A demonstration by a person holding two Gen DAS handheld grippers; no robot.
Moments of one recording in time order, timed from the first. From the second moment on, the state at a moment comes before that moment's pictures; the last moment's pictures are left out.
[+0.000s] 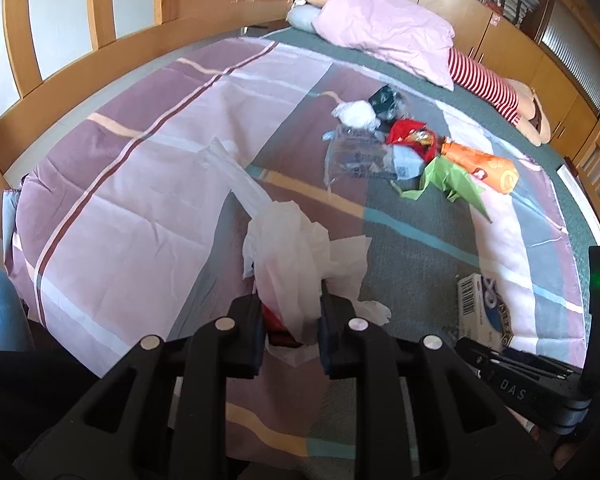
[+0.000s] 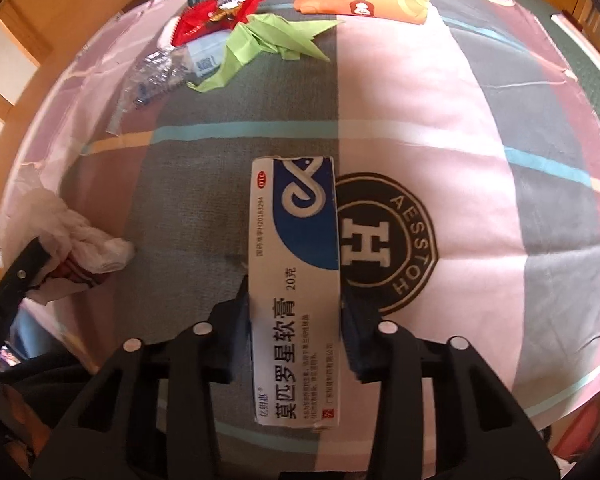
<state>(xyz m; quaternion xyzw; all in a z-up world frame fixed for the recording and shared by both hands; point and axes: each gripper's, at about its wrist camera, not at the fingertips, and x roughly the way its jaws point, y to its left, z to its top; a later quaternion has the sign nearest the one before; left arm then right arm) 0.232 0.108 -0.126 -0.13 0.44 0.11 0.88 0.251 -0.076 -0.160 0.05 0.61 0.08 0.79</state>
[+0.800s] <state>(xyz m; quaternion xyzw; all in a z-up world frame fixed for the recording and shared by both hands) 0.126 0.089 -0.073 -0.11 0.31 0.04 0.94 0.102 -0.172 0.002 0.11 0.38 0.10 0.91</state>
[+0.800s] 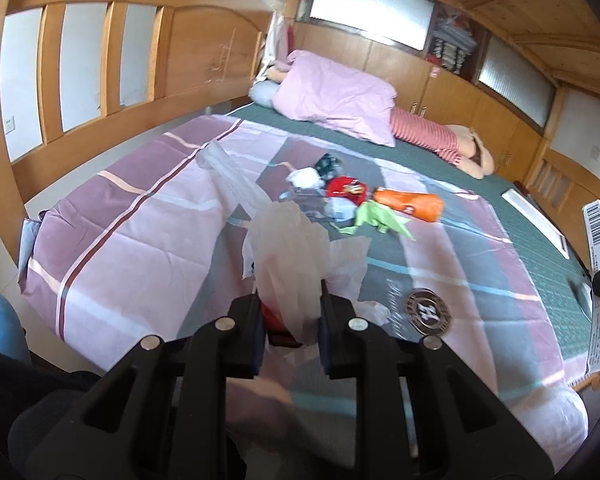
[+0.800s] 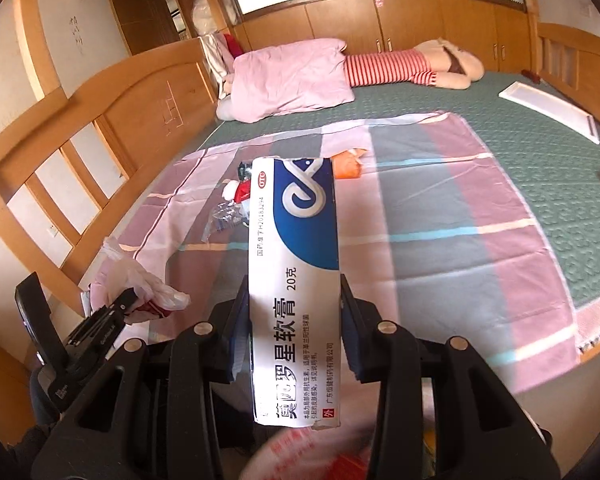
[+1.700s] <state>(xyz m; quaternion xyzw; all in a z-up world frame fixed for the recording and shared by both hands) 0.036 -0.021 -0.044 -0.07 0.33 -0.33 0.88 -0.043 -0.279 0.011 0.24 0.35 0.02 0.91</state>
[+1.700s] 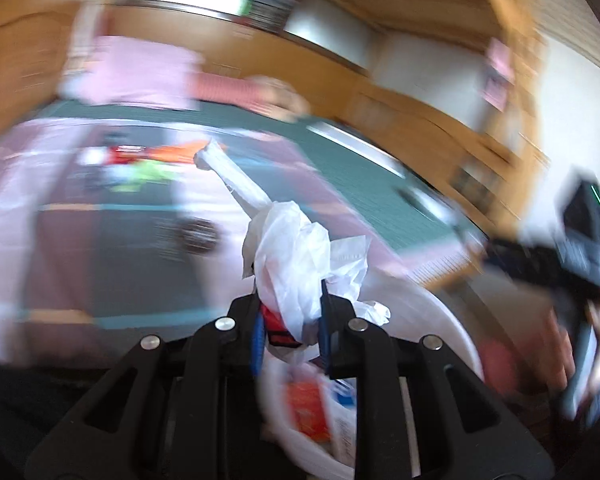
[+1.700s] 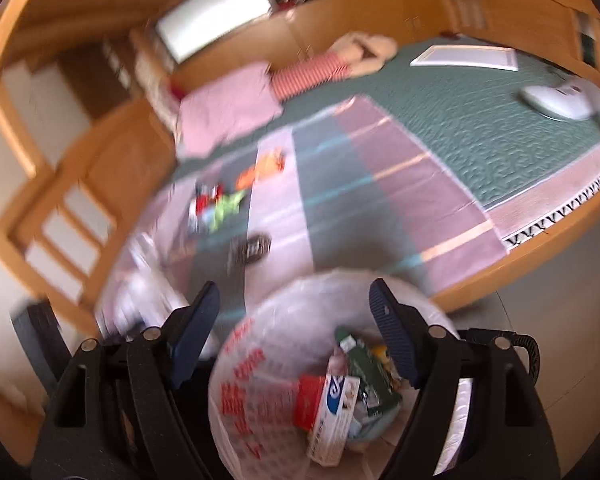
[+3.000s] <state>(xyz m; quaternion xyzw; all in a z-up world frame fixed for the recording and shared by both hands) 0.252 0.185 -0.131 -0.26 0.45 0.20 0.83 0.434 -0.024 -0.063 0.10 0.46 0.11 0.87</state>
